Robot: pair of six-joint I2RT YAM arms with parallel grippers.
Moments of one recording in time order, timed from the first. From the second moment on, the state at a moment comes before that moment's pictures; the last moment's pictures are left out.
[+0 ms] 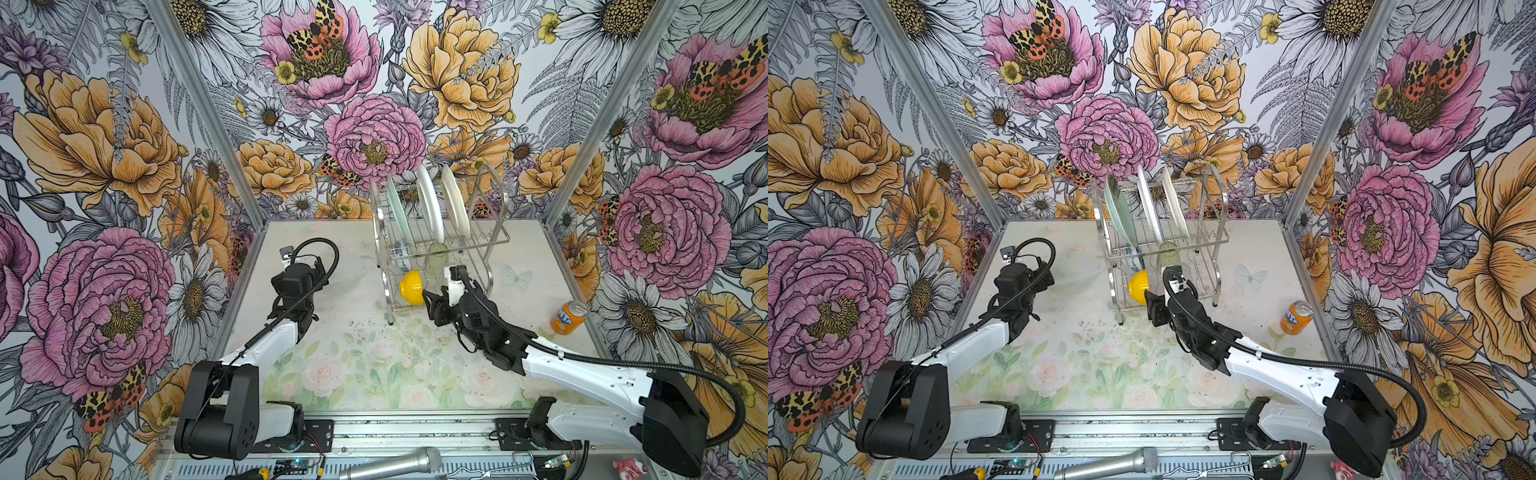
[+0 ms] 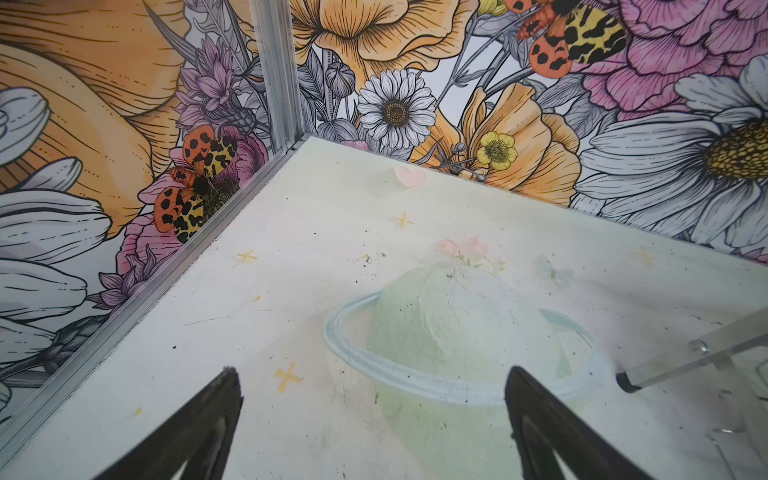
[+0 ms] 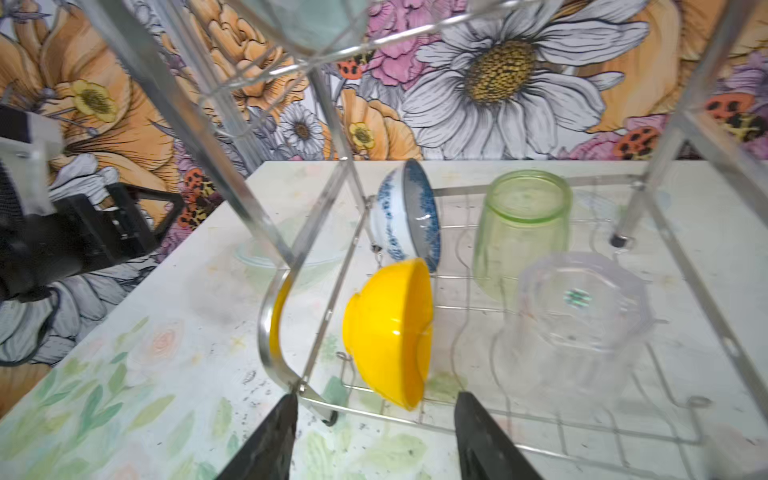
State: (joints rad) left arm -0.14 1.29 0.62 0.28 -0.40 -0.26; right arm 0.81 1.10 0.64 0.07 0.33 0.39
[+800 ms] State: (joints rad) left arm -0.36 1.05 0.57 0.28 -0.41 -0.33; right arm 0.29 1.02 0.56 -0.13 0.18 0.40
